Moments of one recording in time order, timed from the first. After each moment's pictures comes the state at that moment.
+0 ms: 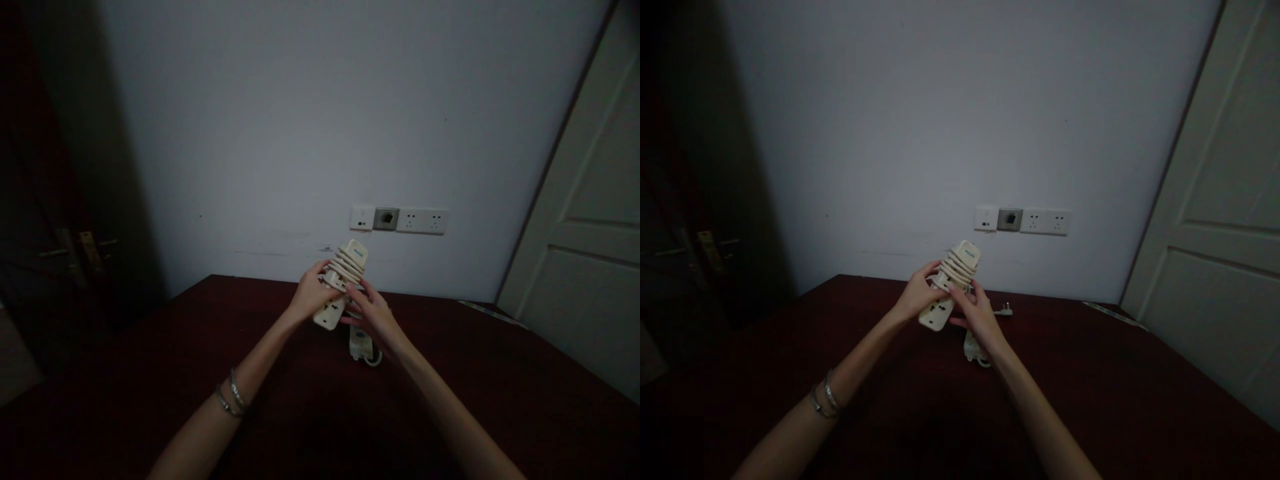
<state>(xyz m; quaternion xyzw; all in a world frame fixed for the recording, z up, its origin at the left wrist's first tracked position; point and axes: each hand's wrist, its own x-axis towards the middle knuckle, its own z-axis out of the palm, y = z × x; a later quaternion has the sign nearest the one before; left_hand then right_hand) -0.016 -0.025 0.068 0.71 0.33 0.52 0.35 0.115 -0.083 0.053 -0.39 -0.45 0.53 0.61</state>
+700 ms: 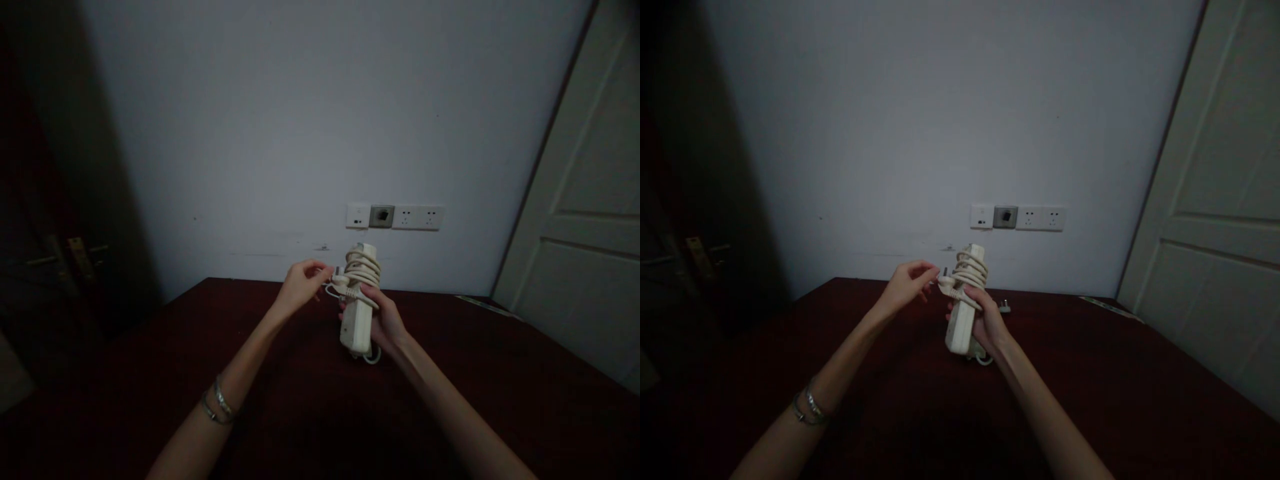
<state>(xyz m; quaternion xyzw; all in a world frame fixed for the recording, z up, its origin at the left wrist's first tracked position) -0.031 -0.037 0.093 0.72 0.37 0.47 0.37 0.130 -0.078 0.043 -0.27 -0.36 0.64 0.62</state>
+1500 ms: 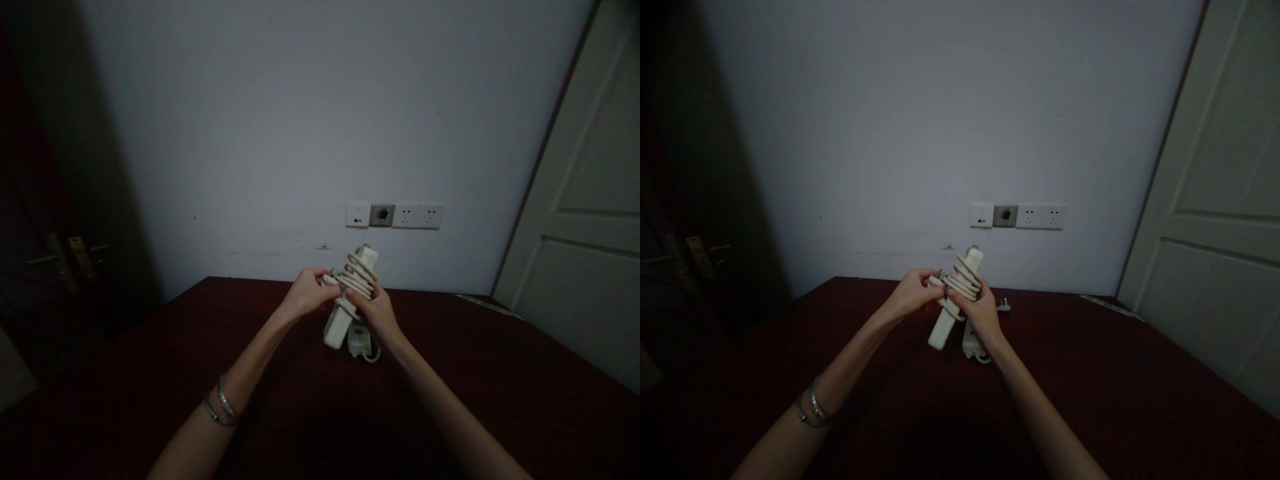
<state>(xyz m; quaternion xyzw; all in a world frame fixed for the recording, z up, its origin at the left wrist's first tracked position) -0.024 -0.043 0.084 0.75 0.36 0.41 0.38 0.123 -0.064 0.030 -0.30 -0.49 0.41 0.70</state>
